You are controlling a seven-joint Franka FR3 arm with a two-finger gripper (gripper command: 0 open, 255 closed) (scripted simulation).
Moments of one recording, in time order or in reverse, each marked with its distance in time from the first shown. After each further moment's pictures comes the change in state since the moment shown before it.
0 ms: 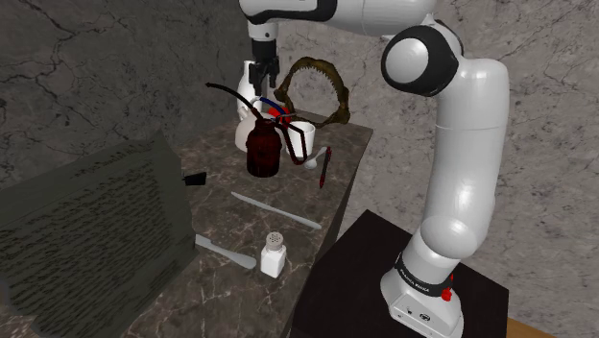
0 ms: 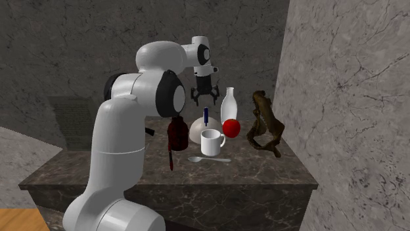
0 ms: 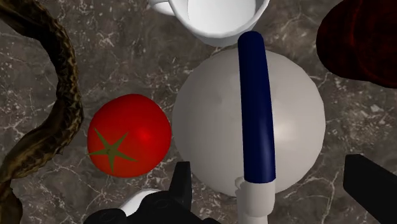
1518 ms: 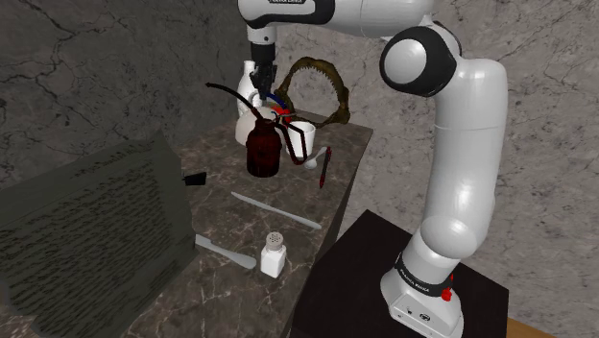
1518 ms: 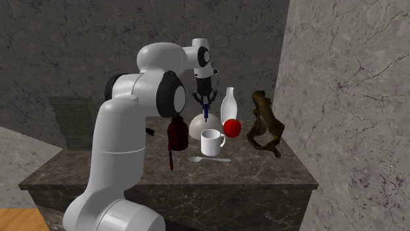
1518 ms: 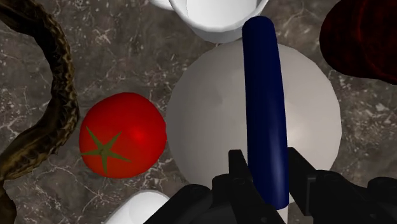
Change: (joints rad) arm 0.000 0.008 0.000 -0.012 0.000 0.020 0.001
